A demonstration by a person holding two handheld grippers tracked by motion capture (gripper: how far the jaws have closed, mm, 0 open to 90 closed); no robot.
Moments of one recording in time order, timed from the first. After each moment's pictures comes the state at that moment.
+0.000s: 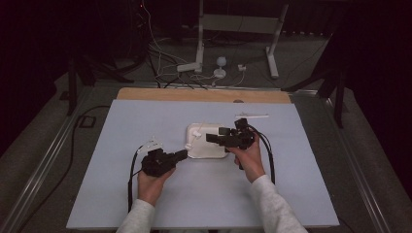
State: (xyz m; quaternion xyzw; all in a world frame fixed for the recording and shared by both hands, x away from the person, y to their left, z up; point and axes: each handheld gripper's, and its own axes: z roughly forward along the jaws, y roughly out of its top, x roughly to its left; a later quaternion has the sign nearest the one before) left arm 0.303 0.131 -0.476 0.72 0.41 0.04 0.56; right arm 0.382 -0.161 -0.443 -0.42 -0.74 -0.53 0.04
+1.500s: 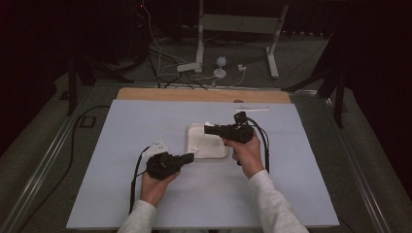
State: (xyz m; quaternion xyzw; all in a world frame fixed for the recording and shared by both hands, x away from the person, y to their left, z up) left arm 0.299 0.121 -0.475 0.74 0.35 0.03 0.57; right arm 0.384 -0.153 -0.416 -0.39 -0.73 -0.56 0.08
